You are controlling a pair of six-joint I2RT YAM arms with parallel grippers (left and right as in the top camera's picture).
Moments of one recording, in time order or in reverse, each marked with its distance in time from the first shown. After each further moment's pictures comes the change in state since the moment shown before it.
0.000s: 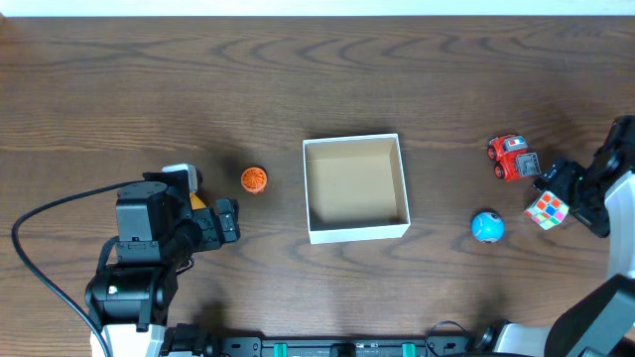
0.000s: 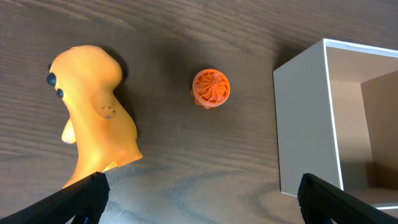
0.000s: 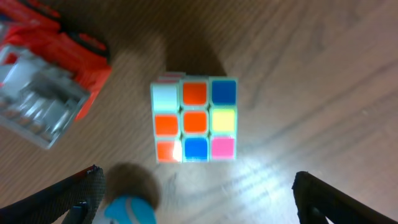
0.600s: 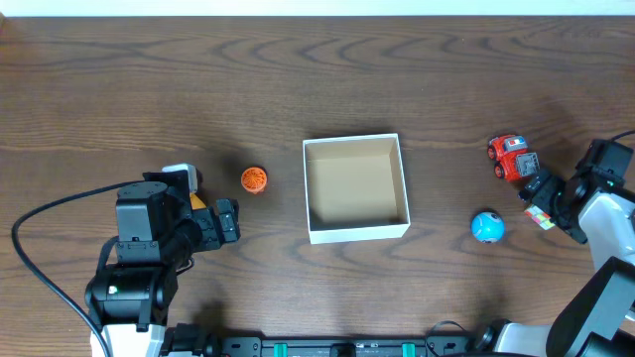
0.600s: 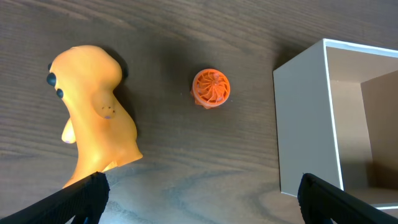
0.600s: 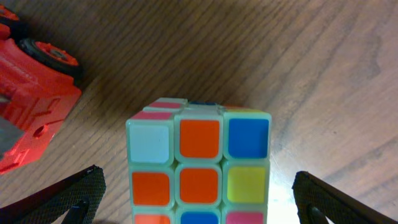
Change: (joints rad) left arm 0.000 0.000 0.000 0.000 0.000 0.000; right arm 0.000 0.010 -0.253 0.377 -0.002 -0.021
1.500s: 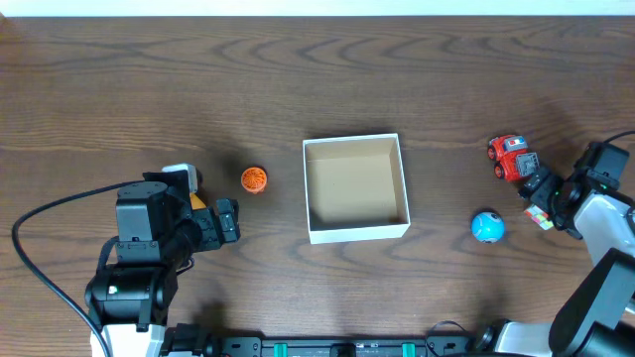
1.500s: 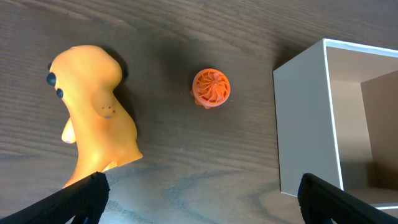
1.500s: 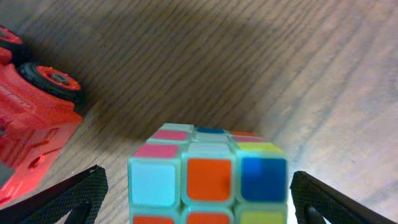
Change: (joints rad) left arm 0.000 0.000 0.000 0.000 0.000 0.000; right arm 0.000 0.039 -0.034 0.121 -0.010 0.000
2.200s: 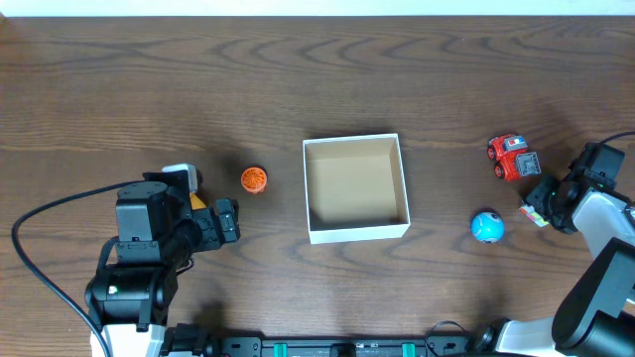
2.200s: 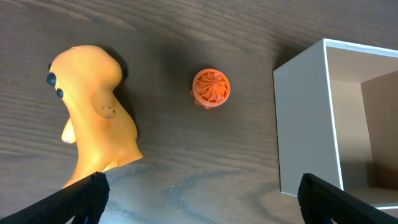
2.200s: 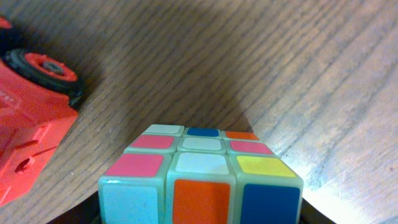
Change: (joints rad) left arm 0.000 0.000 0.000 0.000 0.000 0.000; right arm 0.000 0.035 -0.002 0.015 -0.042 0.003
